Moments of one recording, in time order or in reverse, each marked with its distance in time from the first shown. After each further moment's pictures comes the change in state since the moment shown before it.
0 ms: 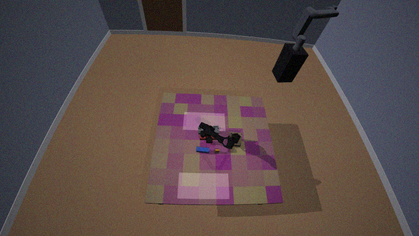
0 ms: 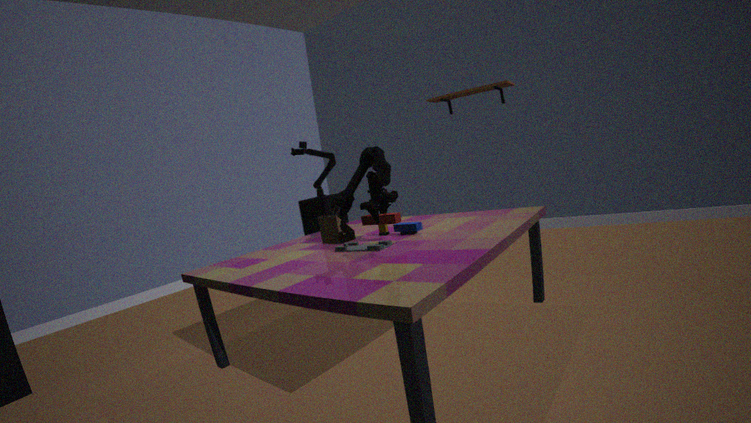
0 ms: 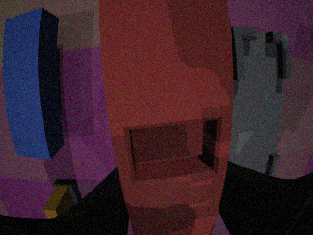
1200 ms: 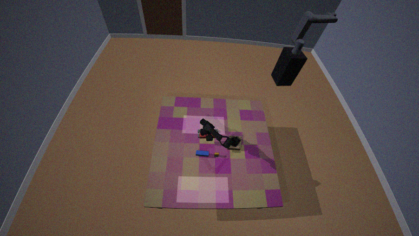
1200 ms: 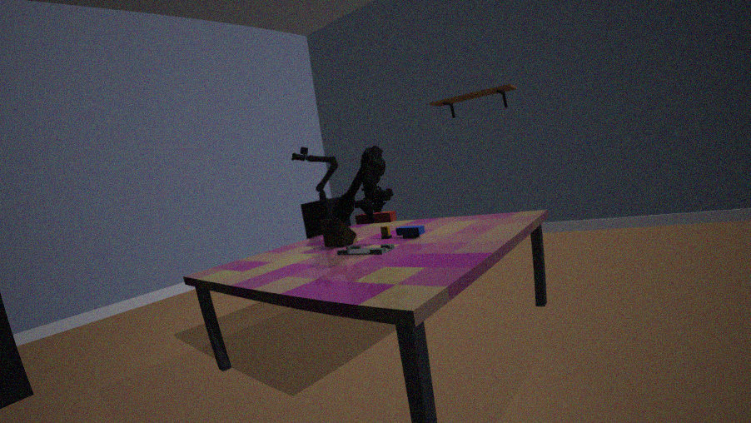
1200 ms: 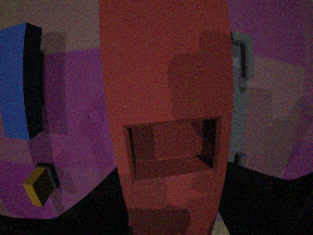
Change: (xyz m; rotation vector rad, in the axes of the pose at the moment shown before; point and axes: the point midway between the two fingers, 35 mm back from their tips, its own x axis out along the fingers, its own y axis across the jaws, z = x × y) arm -0.031 -0.047 -0.003 -0.038 -0.004 0.002
